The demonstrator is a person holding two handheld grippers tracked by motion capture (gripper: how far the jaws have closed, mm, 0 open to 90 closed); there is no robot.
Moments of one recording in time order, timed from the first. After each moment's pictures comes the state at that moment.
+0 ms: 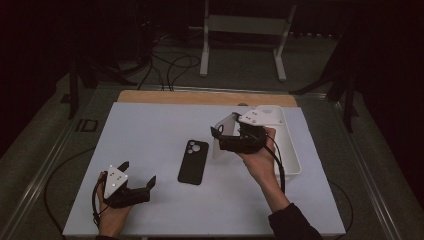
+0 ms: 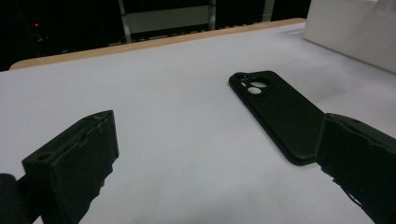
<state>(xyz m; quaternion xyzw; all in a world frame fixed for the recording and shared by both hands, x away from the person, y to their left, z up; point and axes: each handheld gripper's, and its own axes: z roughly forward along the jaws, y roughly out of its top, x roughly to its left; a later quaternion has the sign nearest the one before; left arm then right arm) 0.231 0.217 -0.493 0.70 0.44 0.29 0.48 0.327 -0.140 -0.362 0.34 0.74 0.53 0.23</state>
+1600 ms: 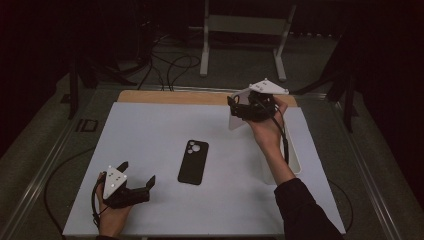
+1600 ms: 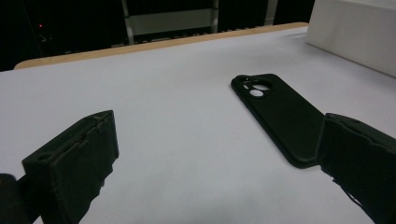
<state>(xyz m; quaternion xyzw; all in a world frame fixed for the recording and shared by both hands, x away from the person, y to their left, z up) 0.230 0.217 -0.494 0.70 0.44 0.30 0.48 0.404 -0.165 -0.345 0.41 0.71 0.47 0.31</state>
